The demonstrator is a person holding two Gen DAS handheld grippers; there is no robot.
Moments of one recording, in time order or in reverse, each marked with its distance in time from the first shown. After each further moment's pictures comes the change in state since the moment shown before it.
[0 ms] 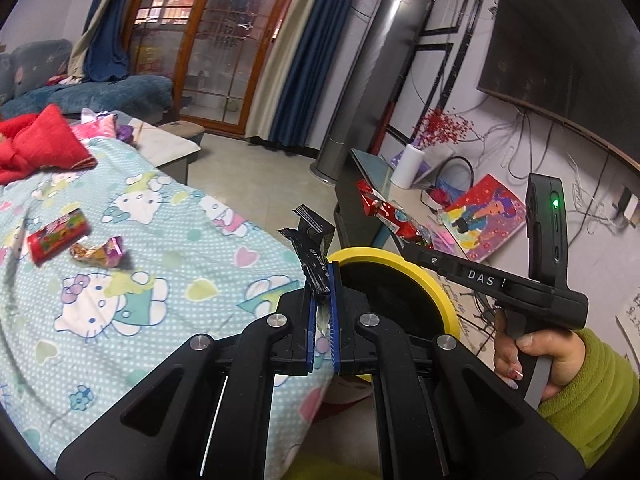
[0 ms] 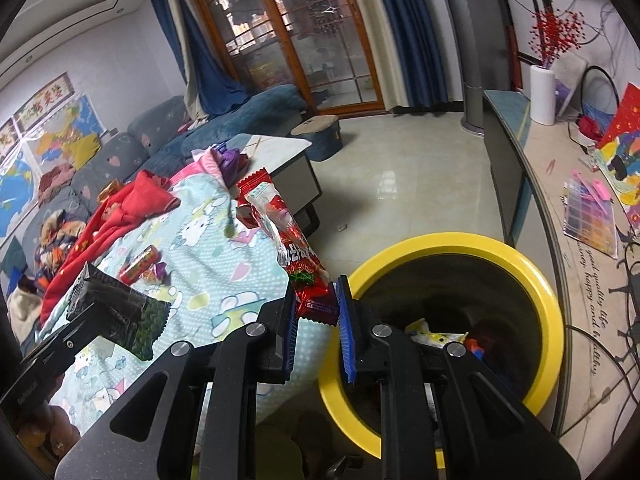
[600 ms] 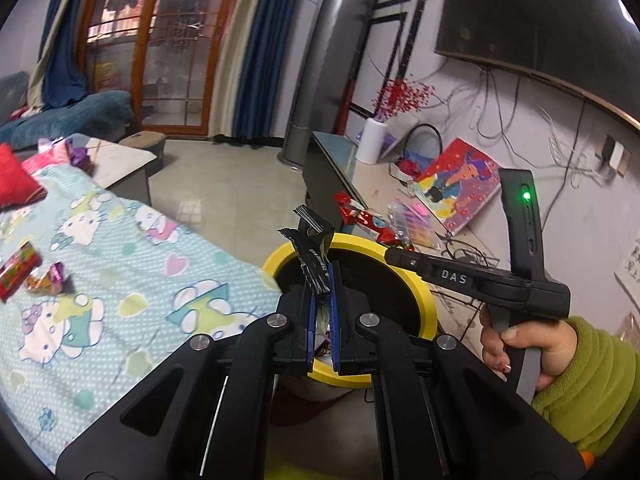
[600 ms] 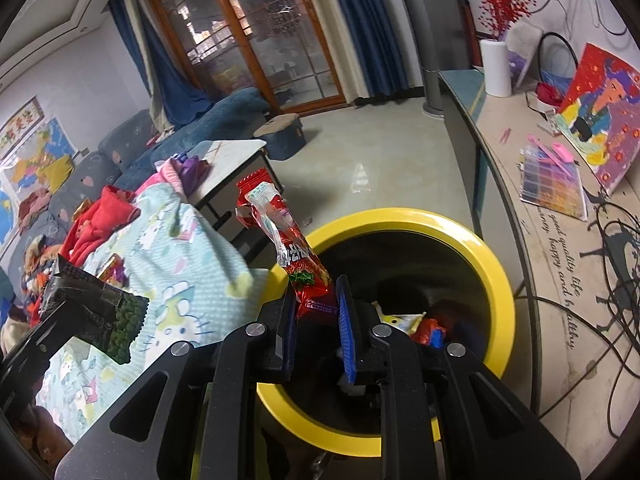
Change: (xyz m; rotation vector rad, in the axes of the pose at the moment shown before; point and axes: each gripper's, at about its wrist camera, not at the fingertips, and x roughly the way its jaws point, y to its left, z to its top) left arm 0.035 -0.060 -0.005 0.149 0.057 -0.074; right arm -0.011 -0.069 -0.021 0.104 0.007 -0.082
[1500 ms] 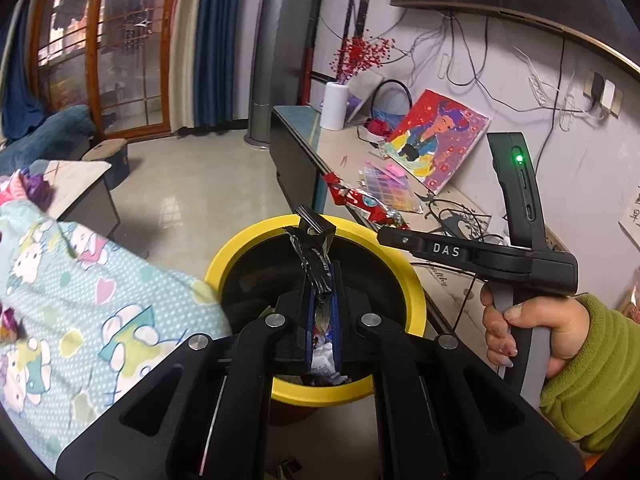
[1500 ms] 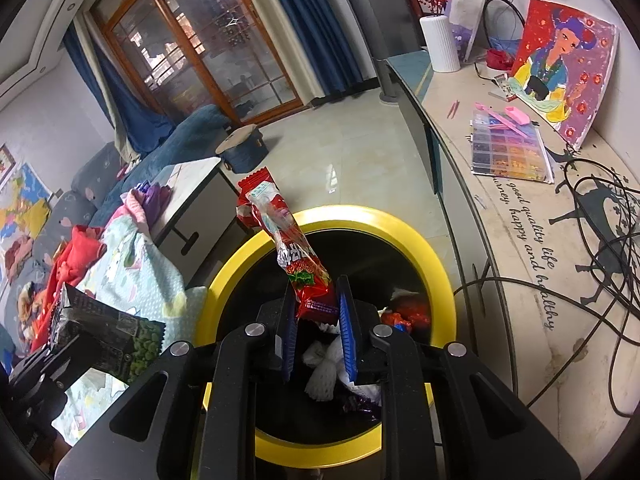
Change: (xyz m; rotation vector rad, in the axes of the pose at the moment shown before) left arm 0.067 -0.045 0.003 0.153 0.104 -0.067; right arm 0.001 -0.069 -0.002 0.159 -0.019 -0.065
